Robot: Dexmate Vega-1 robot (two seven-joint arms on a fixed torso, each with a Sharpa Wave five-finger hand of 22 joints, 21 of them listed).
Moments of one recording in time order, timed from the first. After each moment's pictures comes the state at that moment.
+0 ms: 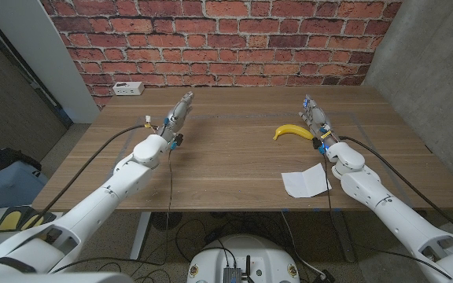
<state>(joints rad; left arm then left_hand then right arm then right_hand) 0.78 0.59 0.46 -1.40 -0.37 -0.23 0.08 0.09 0.10 0.48 0.14 0.25 -0.17 -0.05 0.19 0.17 -0.17 -0.03 0.21 0.17 -0.17 -0.02 0.18 0.17 -0.14 0.02 0.32 0.18 -0.86 -0.52 -0.37 -1.32 0.63 0.30 0.01 0.27 0.13 0.12 0.01 0.21 -0.04 0.02 0.19 0.18 -0.08 0.02 0.22 0.18 -0.16 -0.02 0.18 0.18 0.05 -0.04 0.19 0.17</state>
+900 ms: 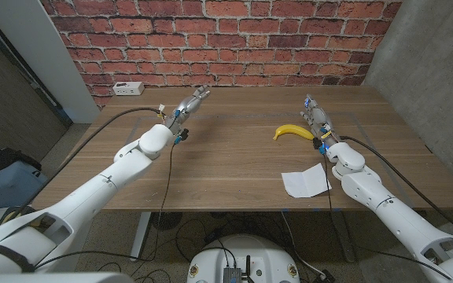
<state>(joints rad) 0.71 0.66 0.54 -1.49 -0.11 -0.15 0.10 0.10 0.10 0.48 0.13 0.25 -0.13 -0.07 0.20 0.17 -0.17 -0.03 0.21 0.17 -0.17 -0.02 0.19 0.17 -0.12 0.03 0.31 0.18 -0.86 -0.53 -0.37 -1.34 0.61 0.30 -0.02 0.27 0.13 0.12 0.01 0.21 -0.04 0.02 0.19 0.18 -0.08 0.02 0.22 0.19 -0.16 -0.02 0.18 0.18 0.05 -0.04 0.19 0.17</state>
